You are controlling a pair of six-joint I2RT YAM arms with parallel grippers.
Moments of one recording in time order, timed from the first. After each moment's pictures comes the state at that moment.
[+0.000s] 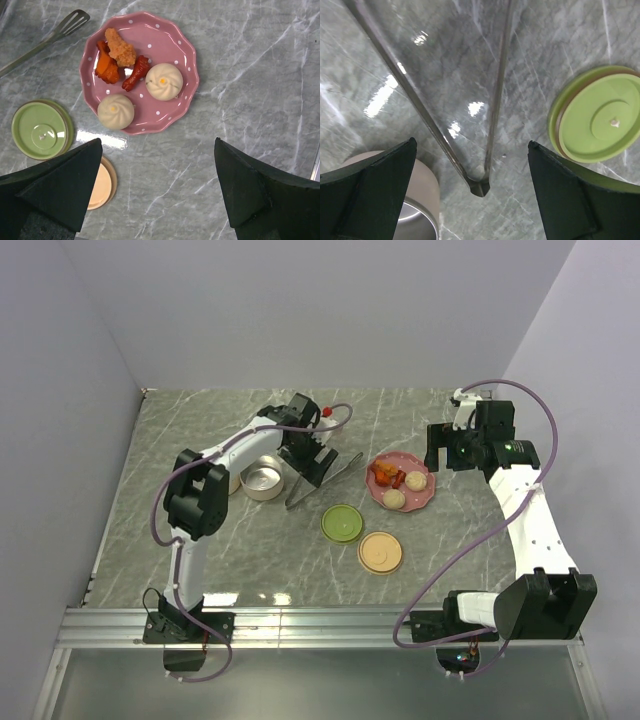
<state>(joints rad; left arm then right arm) -0.55 2.11 1.78 -0.82 0.24 0.20 -0.02 1.26 1.24 -0.79 -0.18 -0.09</state>
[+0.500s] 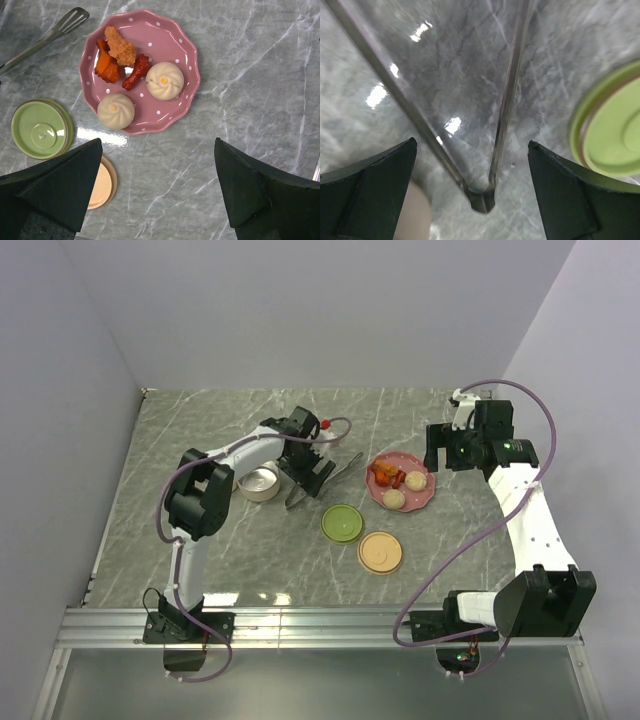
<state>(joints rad) -0.55 2.11 1.67 -0.76 0.22 0.20 -0.02 1.27 1.24 -0.79 -0.18 -0.09</state>
